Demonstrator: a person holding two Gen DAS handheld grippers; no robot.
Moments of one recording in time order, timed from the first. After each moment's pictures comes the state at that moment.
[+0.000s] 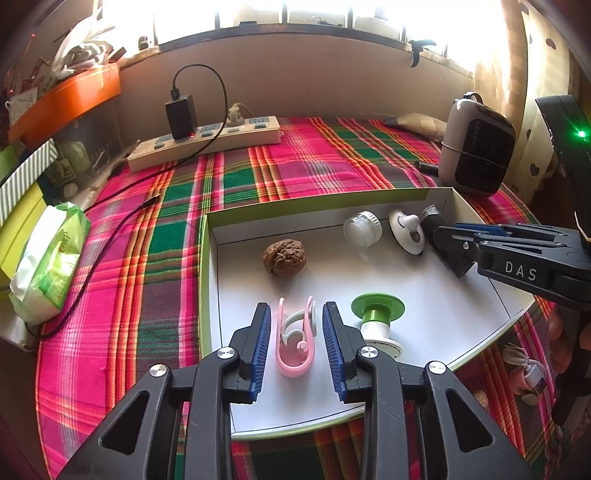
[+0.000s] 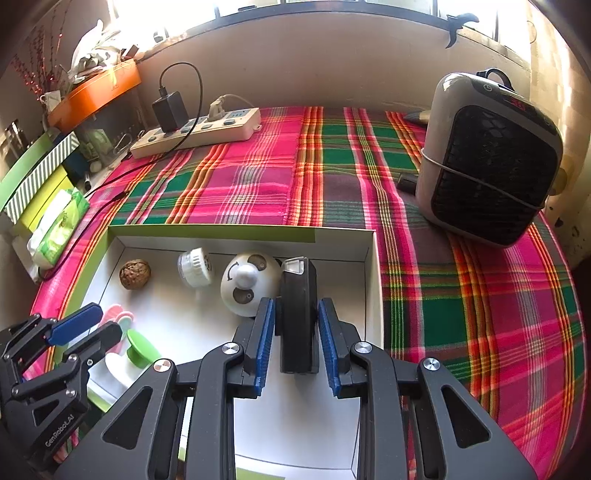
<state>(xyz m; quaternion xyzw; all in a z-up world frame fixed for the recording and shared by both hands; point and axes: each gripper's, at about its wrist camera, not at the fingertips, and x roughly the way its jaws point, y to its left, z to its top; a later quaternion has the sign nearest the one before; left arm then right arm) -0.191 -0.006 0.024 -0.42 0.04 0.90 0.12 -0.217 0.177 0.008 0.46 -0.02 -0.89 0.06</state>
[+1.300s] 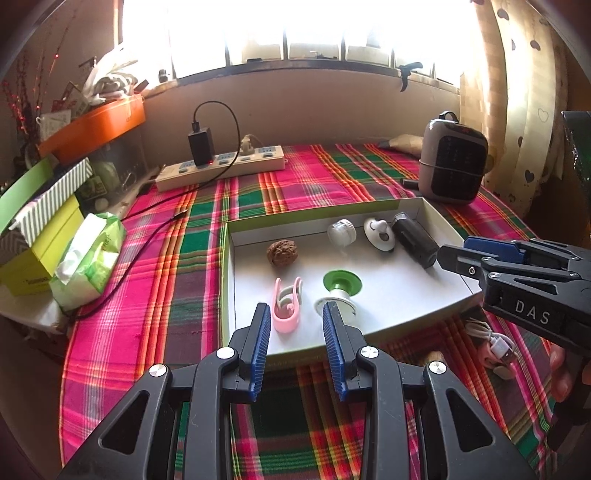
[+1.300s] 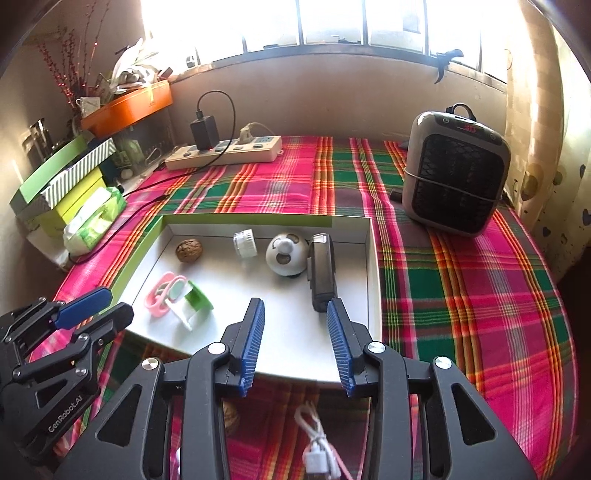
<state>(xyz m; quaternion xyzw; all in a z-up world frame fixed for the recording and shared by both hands) -0.130 -0.006 0.053 -0.37 0.06 0.92 0.10 -0.142 0.164 0.036 0.40 -0.01 -0.92 0.07</state>
